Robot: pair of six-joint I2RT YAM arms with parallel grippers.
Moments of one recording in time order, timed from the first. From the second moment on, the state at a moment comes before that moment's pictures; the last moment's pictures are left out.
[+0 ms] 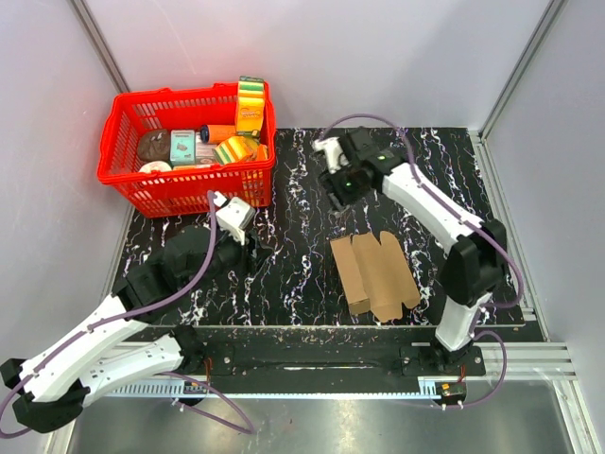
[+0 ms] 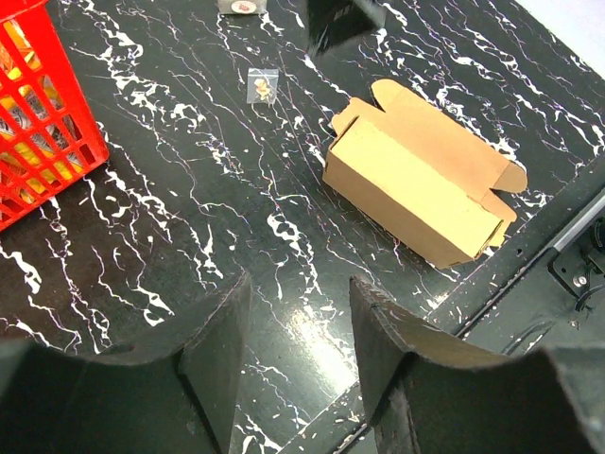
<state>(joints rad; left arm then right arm) -0.90 0.72 0.94 -0.59 -0.15 -0.21 0.60 1.84 1.73 -0.89 -0.15 -0.18</state>
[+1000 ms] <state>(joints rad) -0.94 1.26 0.73 -0.09 0.09 -0.35 0.46 1.36 0.89 -0.57 -0.24 0.62</state>
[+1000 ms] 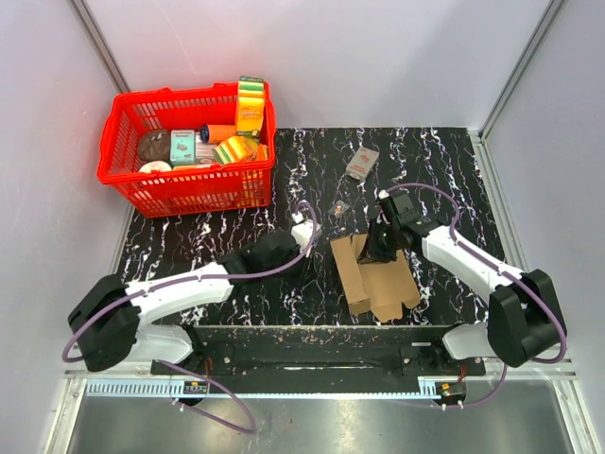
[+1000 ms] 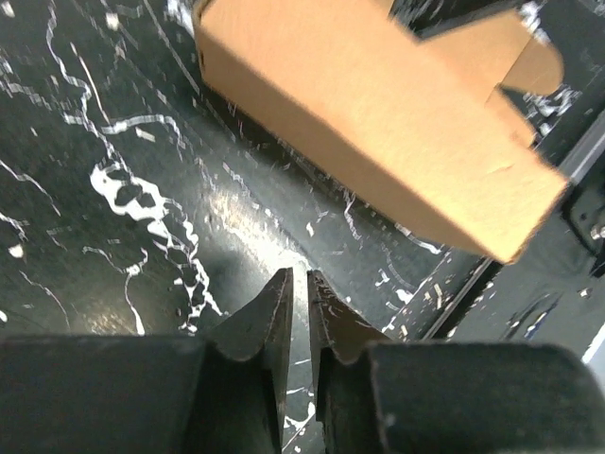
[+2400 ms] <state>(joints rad) -0.93 1.86 0.36 1.14 0.19 -1.20 0.58 1.34 0.82 -0.43 -0.36 0.70</state>
